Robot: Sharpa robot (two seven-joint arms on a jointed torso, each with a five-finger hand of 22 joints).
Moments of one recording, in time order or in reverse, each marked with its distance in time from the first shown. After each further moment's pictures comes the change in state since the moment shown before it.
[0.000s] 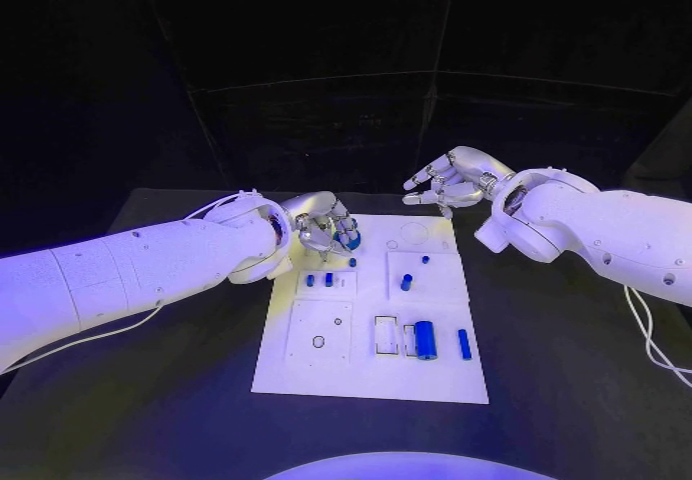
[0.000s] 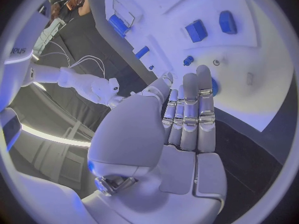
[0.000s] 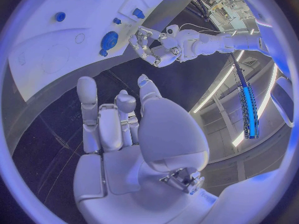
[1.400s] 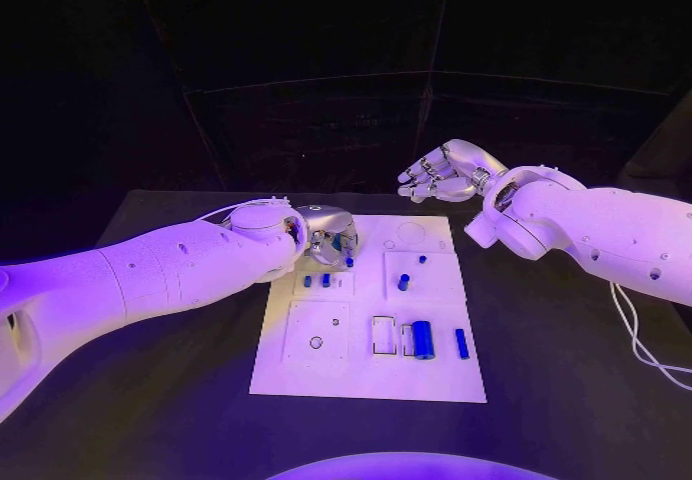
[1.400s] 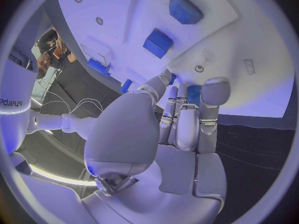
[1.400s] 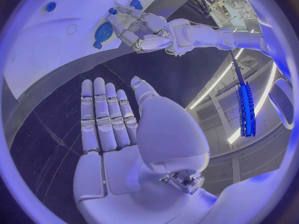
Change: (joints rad) left arm -0.026 0.128 -0.010 -0.164 -0.343 0.092 0.036; left_hand -0.072 -0.034 0.112 -0.065 0.000 0.128 -0.022 -0.084 -0.072 0.057 -0.011 -0.064 -0.141 0.223 -0.012 0.586 0.559 -0.031 0.191 -0.017 0.450 0.417; right arm 0.000 0.020 0.000 -0.013 0.033 -0.053 0.045; right_hand 0.029 -0.039 0.188 0.000 -0.004 0.004 0.054 0.020 0.001 -0.204 0.094 -0.750 -0.832 -0.348 0.117 -1.135 -0.851 0.015 -0.243 0.122 -0.604 -0.418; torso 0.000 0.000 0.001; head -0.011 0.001
